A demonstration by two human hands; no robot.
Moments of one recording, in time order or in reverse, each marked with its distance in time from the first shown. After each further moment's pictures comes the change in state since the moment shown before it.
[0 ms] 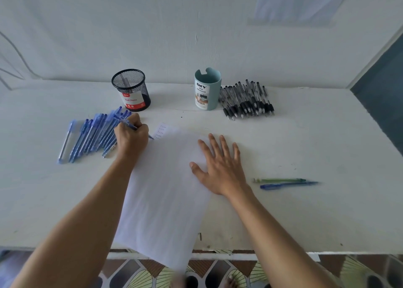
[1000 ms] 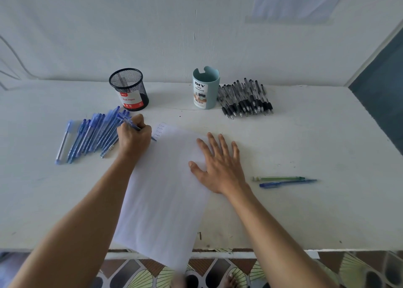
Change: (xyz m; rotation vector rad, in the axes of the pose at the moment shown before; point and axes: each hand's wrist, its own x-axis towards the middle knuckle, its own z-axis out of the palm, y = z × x) left_hand -0.002 0.000 0.003 0.026 -0.051 0.038; right_hand 0.000 0.000 0.001 0.002 0.019 0.005
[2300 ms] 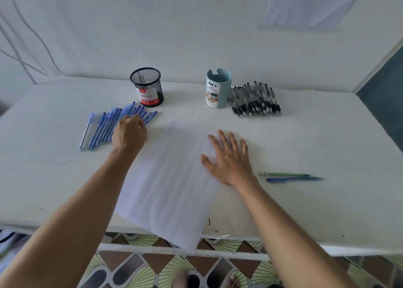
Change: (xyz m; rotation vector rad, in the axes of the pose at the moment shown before) left_hand -0.001 -0.014 -0.046 0.544 -0.009 0.015; right_hand -0.001 0.000 -0.002 0.002 -0.006 0.009
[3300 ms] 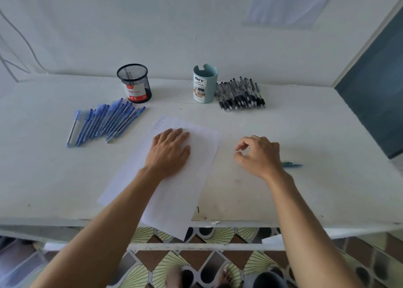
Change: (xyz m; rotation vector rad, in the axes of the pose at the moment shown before) left_hand -0.090 0.064 0.032 0.103 -0.385 0.479; right_hand -0.054 0.066 -0.052 0.162 0.159 0.187
